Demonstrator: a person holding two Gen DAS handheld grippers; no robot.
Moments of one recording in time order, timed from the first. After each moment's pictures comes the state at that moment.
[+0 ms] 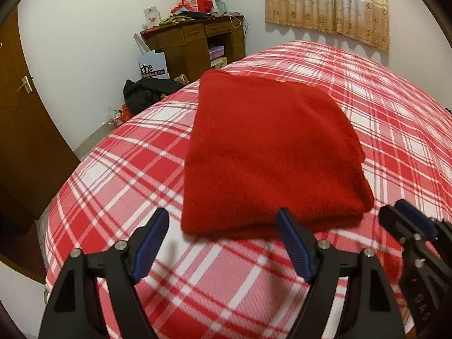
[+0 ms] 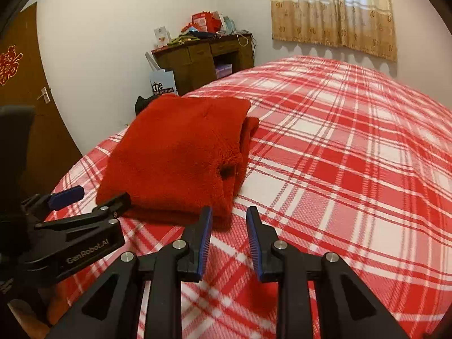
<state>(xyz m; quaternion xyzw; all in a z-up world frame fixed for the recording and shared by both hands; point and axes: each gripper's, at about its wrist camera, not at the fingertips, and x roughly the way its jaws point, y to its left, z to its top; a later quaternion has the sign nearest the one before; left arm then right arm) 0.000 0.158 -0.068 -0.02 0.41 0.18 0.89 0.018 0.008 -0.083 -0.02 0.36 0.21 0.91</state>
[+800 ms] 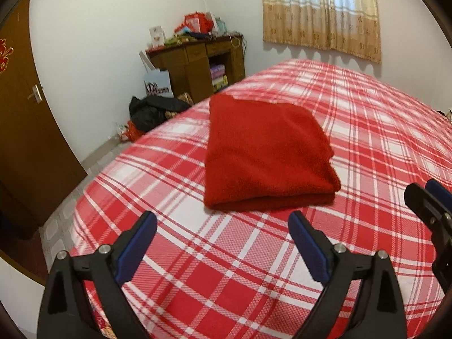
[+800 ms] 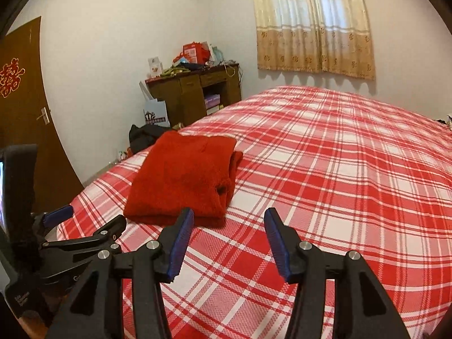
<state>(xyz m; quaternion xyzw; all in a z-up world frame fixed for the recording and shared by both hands) -0.066 0.142 -0.028 -0.01 0.36 0.18 0.91 -0.053 -0.022 -0.020 0.00 0.30 0.18 0.94</state>
